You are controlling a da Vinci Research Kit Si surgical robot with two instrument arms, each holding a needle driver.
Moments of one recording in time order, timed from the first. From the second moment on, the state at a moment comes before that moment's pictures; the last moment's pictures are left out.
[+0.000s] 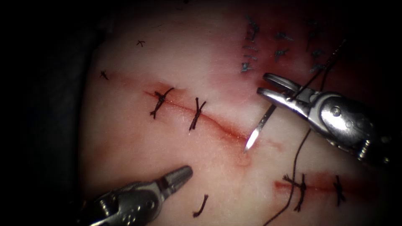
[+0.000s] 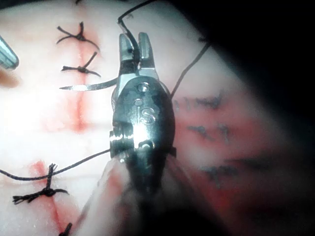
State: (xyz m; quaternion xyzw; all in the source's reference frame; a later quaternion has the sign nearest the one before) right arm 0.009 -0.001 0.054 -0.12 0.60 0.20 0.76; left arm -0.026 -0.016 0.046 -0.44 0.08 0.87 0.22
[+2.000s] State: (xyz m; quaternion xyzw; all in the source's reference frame) right arm 0.014 0.000 0.062 -0.28 0.50 -0.05 0.82; left arm -0.030 -0.014 0.054 -0.41 0.01 0.88 0.24
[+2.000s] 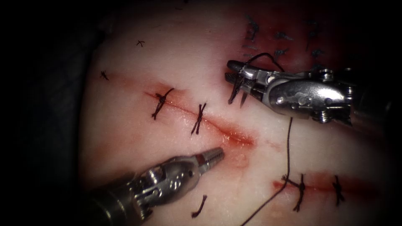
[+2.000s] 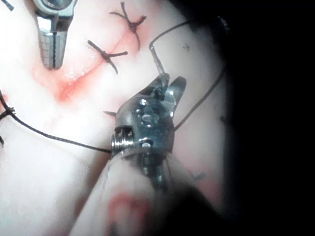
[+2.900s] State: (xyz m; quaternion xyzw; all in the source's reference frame) right arm 0.015 -0.006 0.067 -0.32 0.50 -0.04 0.80; left arm -0.029 -0.014 0.053 -0.42 0.00 0.87 0.26
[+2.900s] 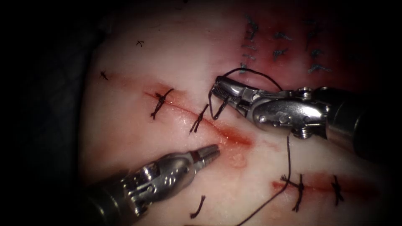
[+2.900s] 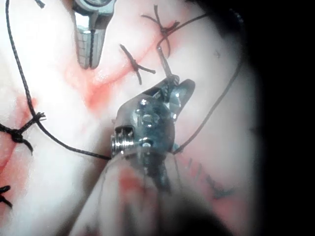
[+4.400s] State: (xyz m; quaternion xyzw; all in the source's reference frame) right arm 0.014 -0.014 0.073 -0.30 0.48 0.00 0.82; left arm -0.028 -0.014 0.053 -0.42 0.01 0.87 0.26
